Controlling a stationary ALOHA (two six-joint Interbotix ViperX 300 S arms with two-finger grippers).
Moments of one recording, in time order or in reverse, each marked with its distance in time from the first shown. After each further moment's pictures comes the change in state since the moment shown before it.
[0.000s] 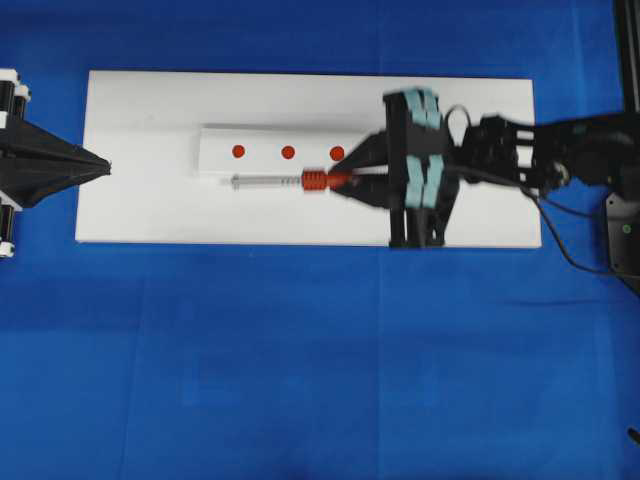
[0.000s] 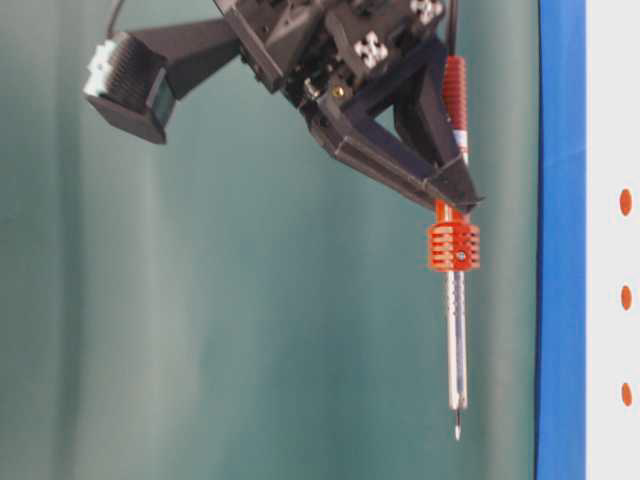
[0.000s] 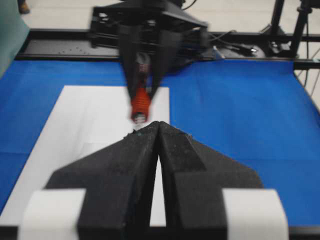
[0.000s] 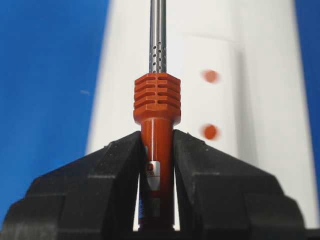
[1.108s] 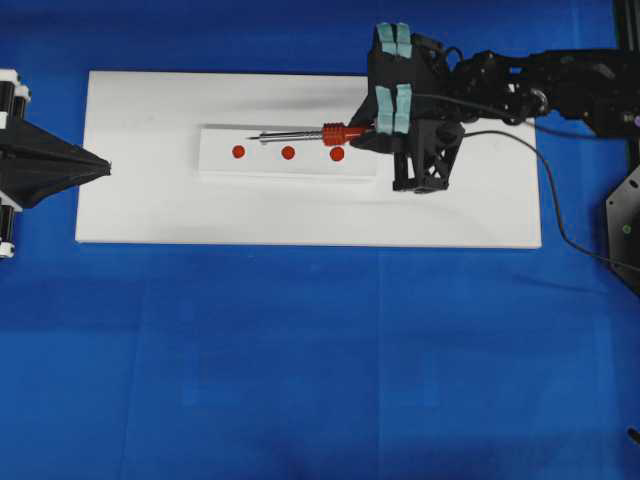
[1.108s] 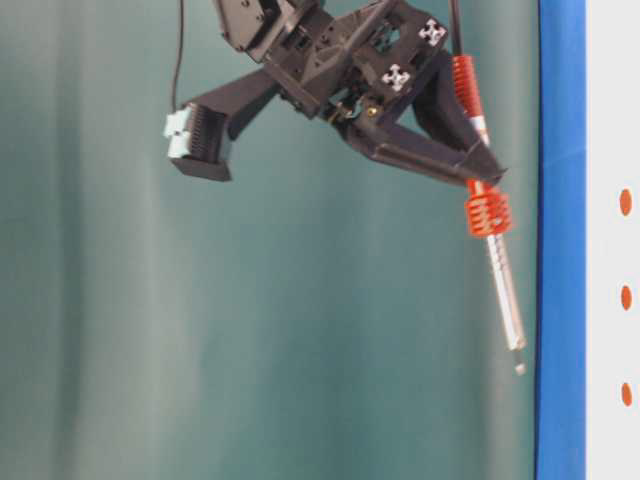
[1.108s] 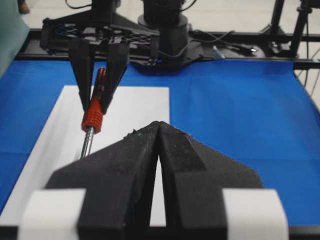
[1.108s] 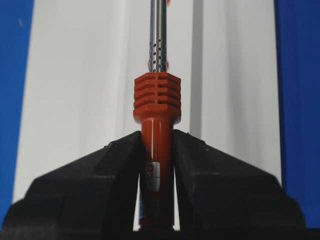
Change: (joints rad) left arm 0.000 0.000 0.000 -0.002 0.000 0.000; right arm -0.192 0.052 -0.080 -0.061 0.299 -0.023
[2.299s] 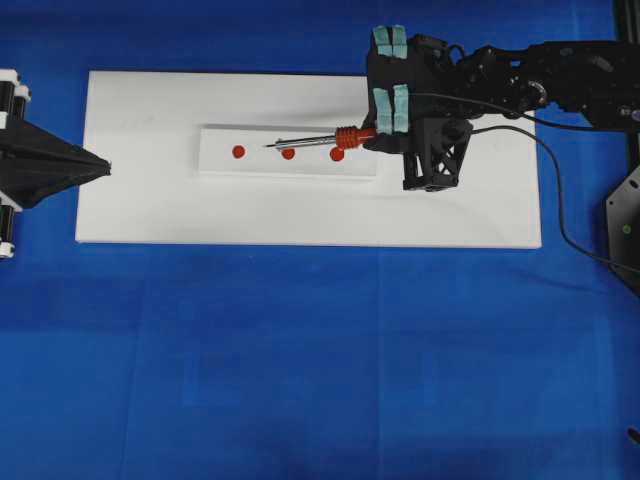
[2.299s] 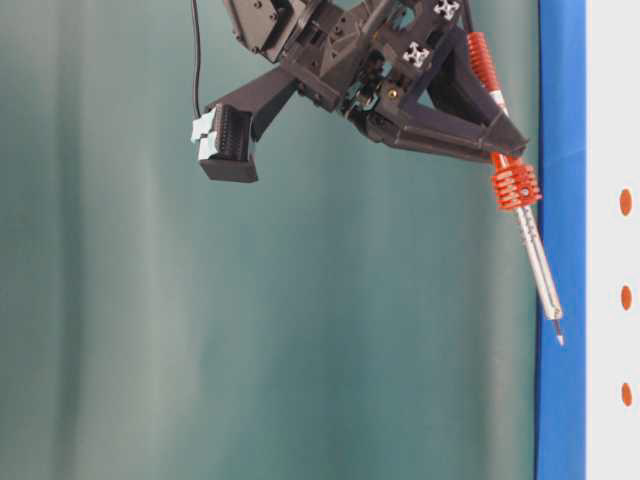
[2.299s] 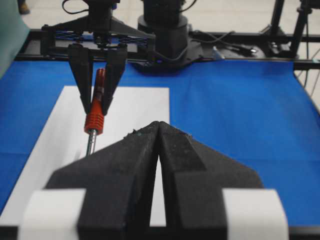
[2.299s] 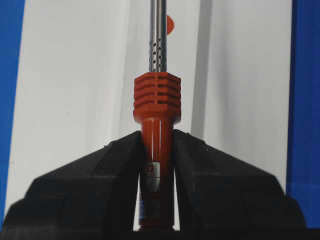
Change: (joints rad) left arm 0.000 0.000 0.000 0.000 -0.002 0.000; right arm -0.017 0.003 -0.003 -0.038 0.067 0.005
